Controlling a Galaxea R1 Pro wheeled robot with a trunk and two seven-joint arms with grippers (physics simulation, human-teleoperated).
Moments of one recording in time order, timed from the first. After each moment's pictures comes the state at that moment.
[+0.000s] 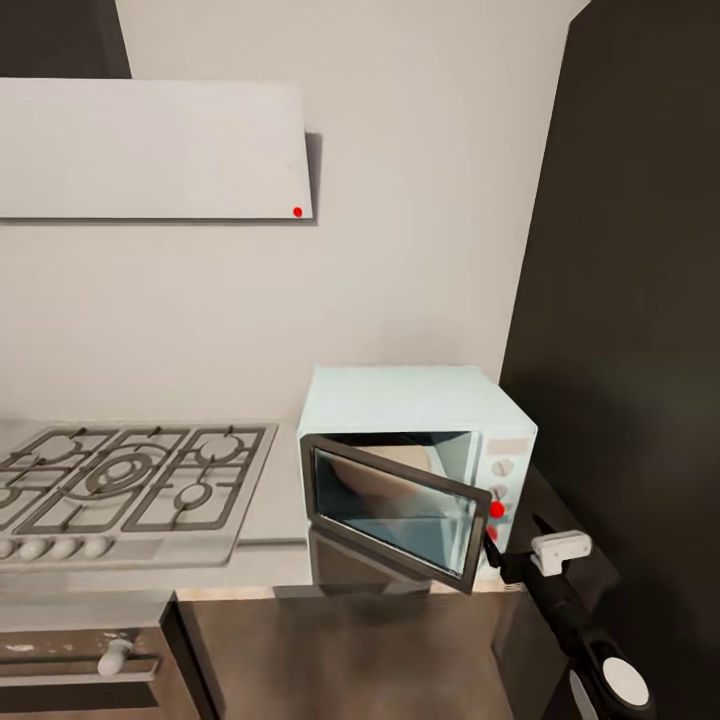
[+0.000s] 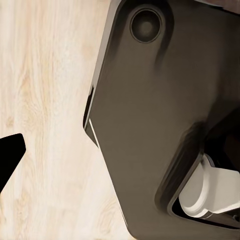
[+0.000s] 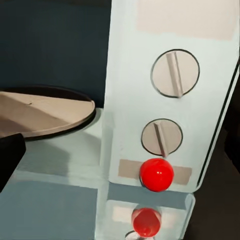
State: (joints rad) left arm 0.01 0.03 0.30 -0.04 -0.01 0.04 0.00; right arm -0.07 -0.10 -0.06 -1.42 -0.01 -0.16 0.17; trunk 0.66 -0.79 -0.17
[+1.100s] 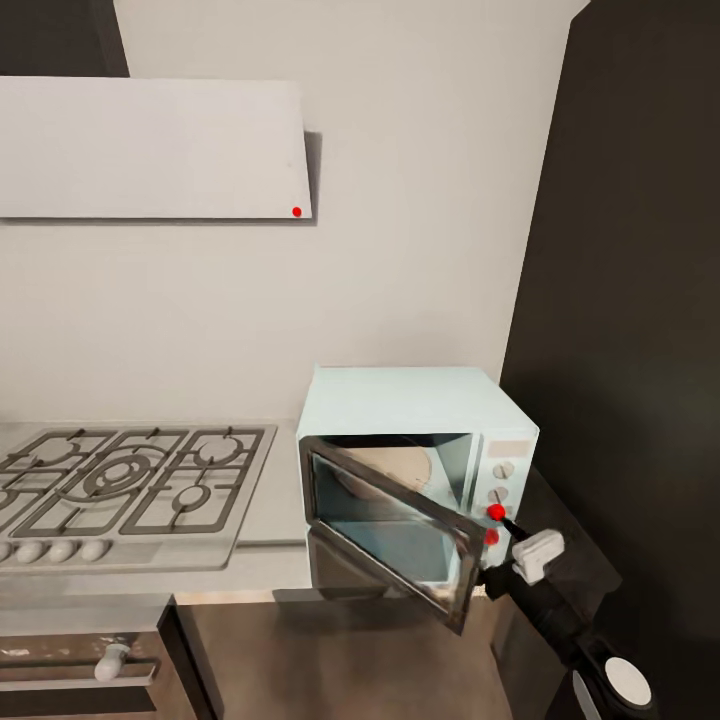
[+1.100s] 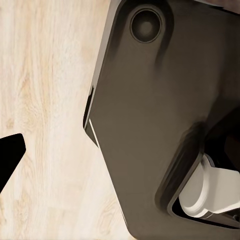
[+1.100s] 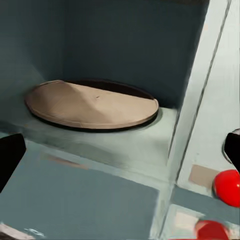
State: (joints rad) left arm 0.01 0.03 0.30 -0.04 -0.01 0.04 0.00; right arm -0.07 -0.10 -0.07 -1.42 0.00 -0.15 0.43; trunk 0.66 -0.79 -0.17
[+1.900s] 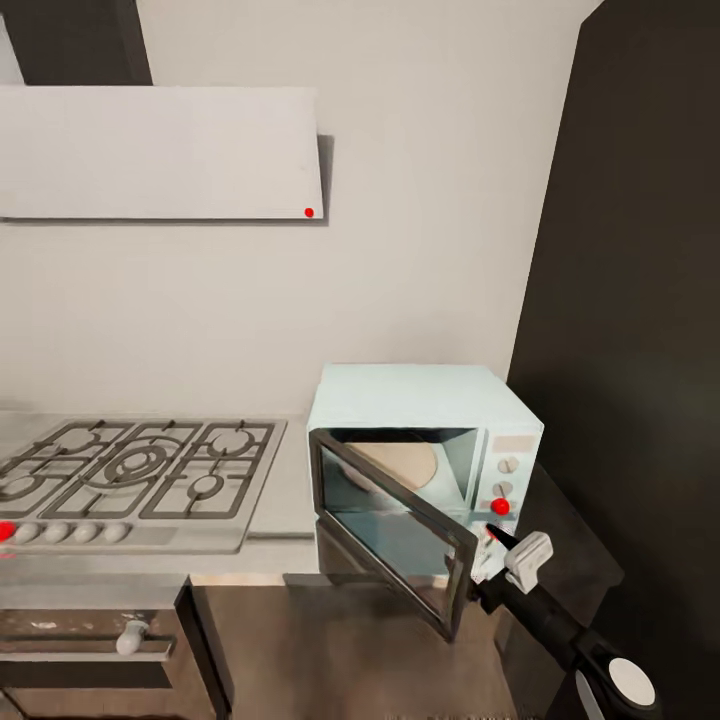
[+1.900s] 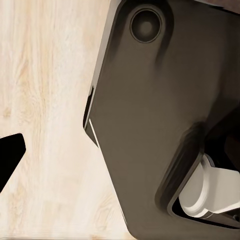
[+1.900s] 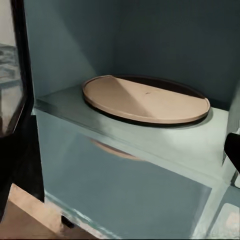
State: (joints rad) left arm 0.01 0.03 0.30 -0.04 -0.01 0.04 0.00; right arm -0.07 -0.10 -0.09 -1.41 0.00 -0.15 0.60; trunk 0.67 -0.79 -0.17
